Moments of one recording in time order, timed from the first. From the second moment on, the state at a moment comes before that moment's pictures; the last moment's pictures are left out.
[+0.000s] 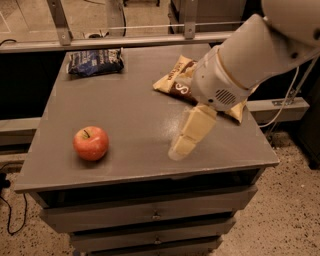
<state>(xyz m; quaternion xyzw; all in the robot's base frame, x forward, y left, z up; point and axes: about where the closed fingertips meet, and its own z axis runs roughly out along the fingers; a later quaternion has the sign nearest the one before) 0.456 -0.050 0.937 -0.63 0.71 0.14 0.28</state>
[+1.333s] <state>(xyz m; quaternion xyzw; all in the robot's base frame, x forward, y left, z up) 0.459 0.101 0.868 -0.61 0.66 0.27 0.35</state>
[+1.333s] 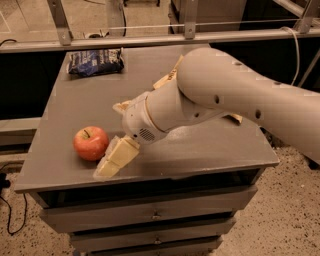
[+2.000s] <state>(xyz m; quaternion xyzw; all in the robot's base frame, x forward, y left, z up) 0.457 0.133 0.848 -0.59 0.66 0.31 0.34</state>
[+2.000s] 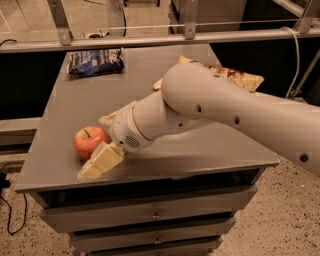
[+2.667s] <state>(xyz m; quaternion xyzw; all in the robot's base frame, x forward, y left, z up) 0.474 0.153 0.858 -0.55 0.68 0.33 0.35</state>
